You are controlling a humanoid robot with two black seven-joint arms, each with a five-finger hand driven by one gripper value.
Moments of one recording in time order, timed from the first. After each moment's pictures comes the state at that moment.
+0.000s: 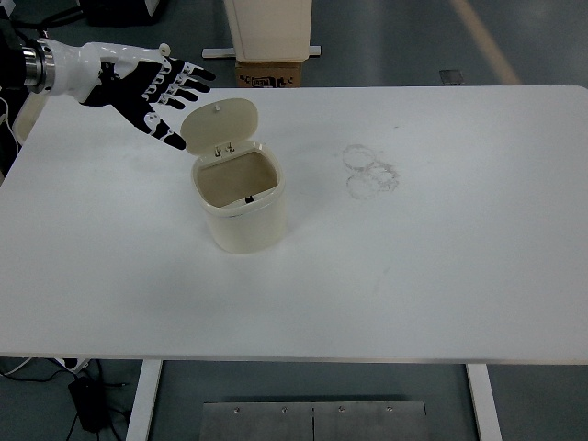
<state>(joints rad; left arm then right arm) -1.44 0.76 -0.11 -1.14 0.41 -0.56 0.22 0.01 0.00 0.31 0.21 -0.16 0.03 0.06</state>
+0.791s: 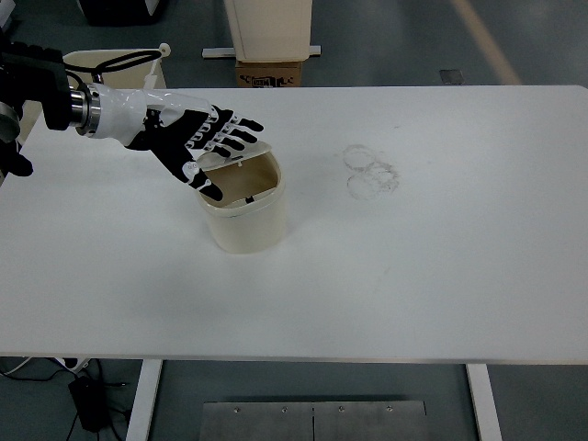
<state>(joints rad) -1.38 0.74 -0.11 -1.30 0.39 -0.56 0.21 0.01 0.00 0.31 0.21 -0.16 0.03 0.06</state>
